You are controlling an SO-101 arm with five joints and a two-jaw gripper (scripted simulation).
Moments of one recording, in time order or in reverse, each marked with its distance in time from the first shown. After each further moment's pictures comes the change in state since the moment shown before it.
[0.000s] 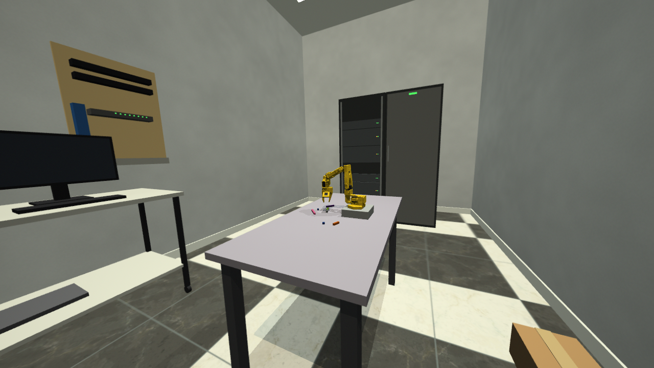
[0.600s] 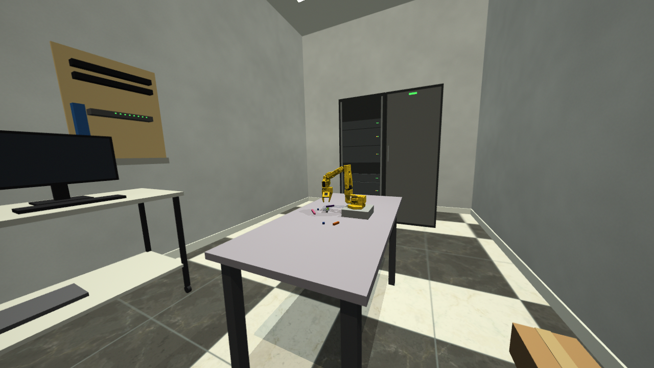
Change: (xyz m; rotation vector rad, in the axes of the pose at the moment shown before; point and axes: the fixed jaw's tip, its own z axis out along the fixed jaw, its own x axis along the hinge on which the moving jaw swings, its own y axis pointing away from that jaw) arm 0.000 -0.001 0.000 0.006 0.003 0.000
